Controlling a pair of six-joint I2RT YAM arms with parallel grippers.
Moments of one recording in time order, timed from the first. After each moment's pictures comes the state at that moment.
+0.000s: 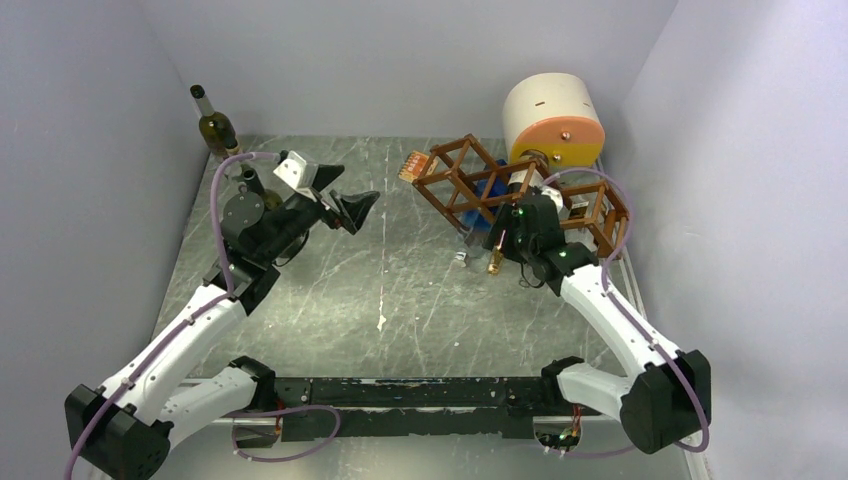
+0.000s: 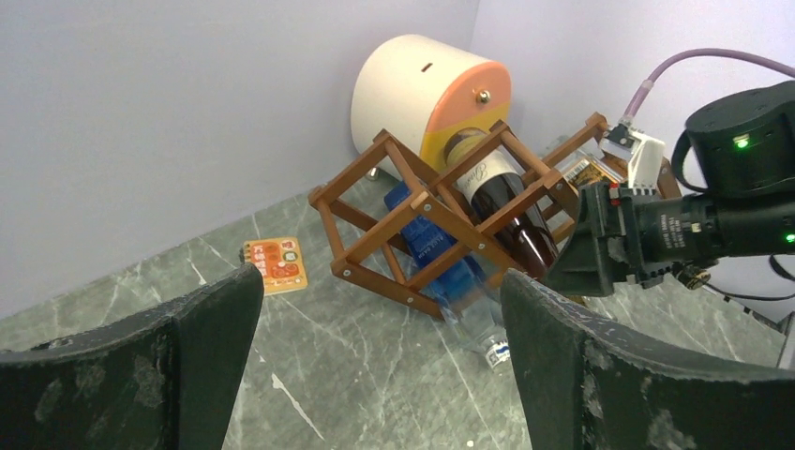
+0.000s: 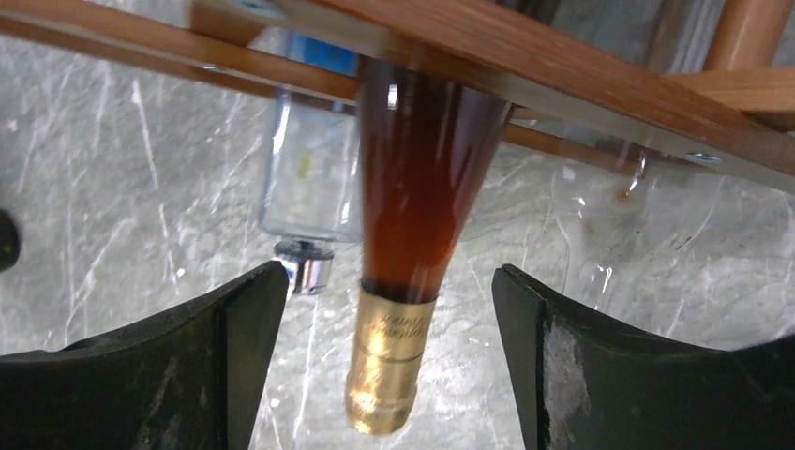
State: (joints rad) left arm -0.48 0.94 0.82 0.30 0.27 -0.15; right arm 0.36 1.11 0.85 -0.46 0.16 0.58
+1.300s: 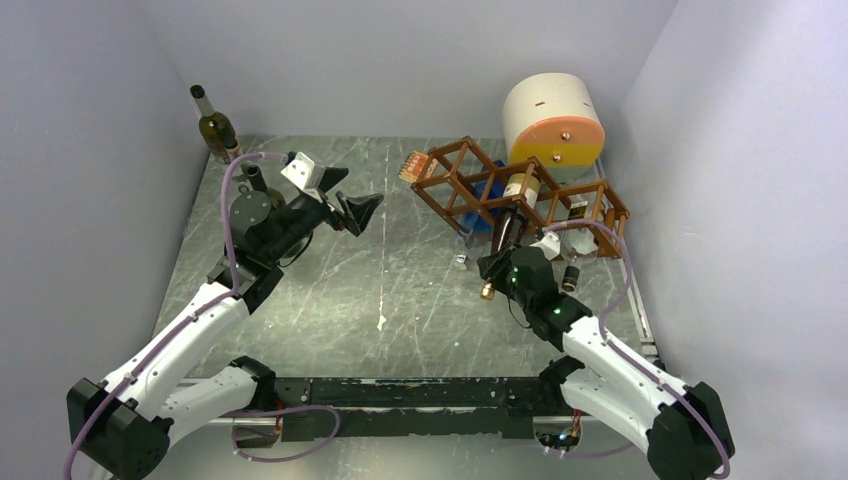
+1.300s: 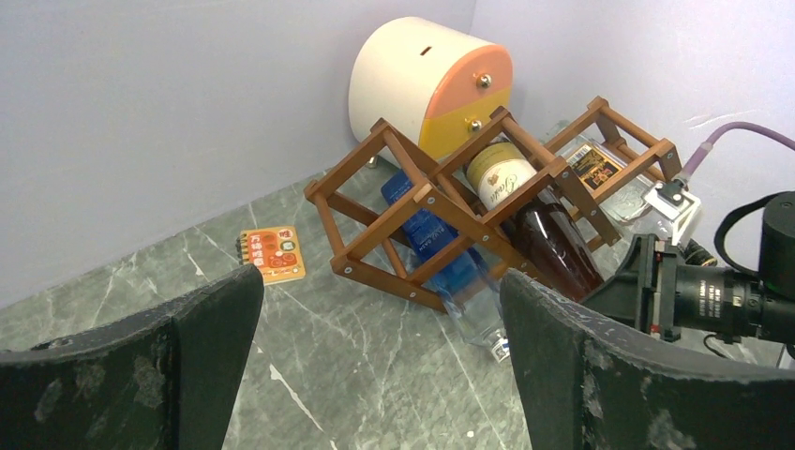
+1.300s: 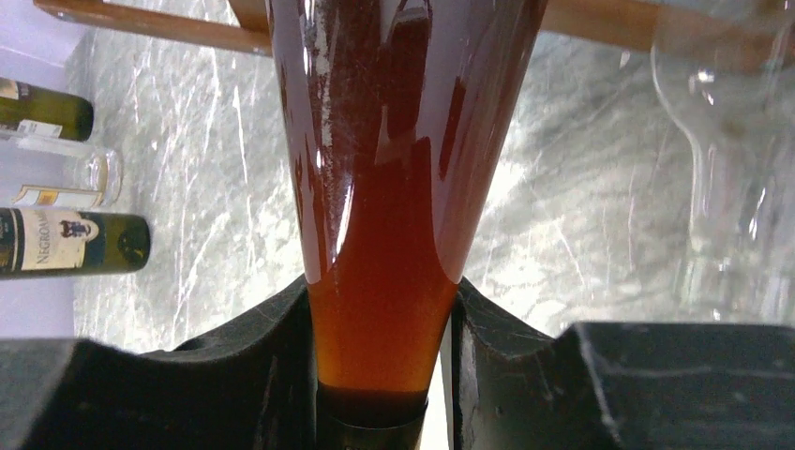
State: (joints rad) left arm -0.51 0.97 0.82 0.29 0.26 -0.14; right arm 0.52 0.88 0.40 -0.04 0.27 0.86
